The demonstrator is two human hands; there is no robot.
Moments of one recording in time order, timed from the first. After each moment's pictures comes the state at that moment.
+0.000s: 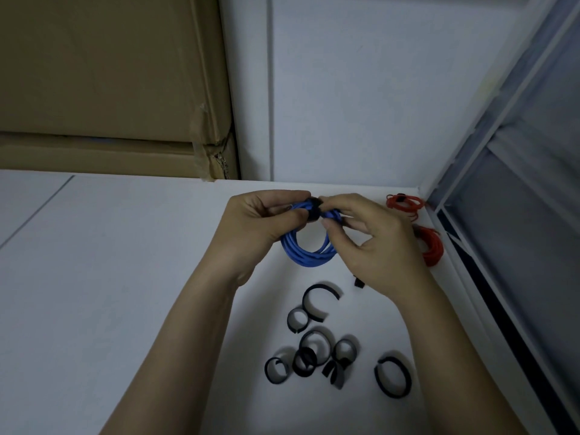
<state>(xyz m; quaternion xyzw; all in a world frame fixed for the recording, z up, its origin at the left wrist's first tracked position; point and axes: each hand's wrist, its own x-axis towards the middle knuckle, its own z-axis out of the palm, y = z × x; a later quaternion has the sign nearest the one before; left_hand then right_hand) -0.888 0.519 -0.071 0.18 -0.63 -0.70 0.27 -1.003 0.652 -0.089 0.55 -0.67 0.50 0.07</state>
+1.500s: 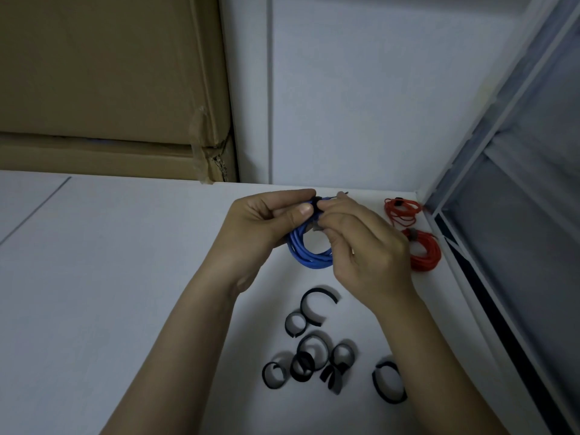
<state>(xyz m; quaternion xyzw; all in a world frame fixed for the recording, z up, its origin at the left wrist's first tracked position) -0.889 0.522 -0.072 0.15 -0.60 -0.74 0.26 -0.995 0.640 -0.097 0.57 -0.62 0.40 0.36</state>
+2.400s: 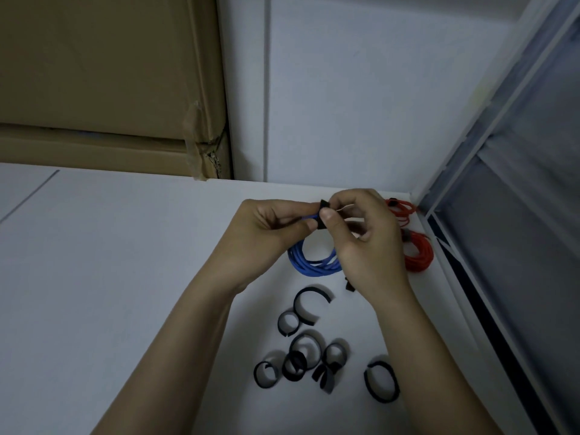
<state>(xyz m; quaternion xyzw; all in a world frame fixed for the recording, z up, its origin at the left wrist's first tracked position) -0.893 0.527 -0.079 0.08 -0.68 -0.68 0.26 -0.987 0.639 -0.084 0.40 -0.70 0.59 0.03</state>
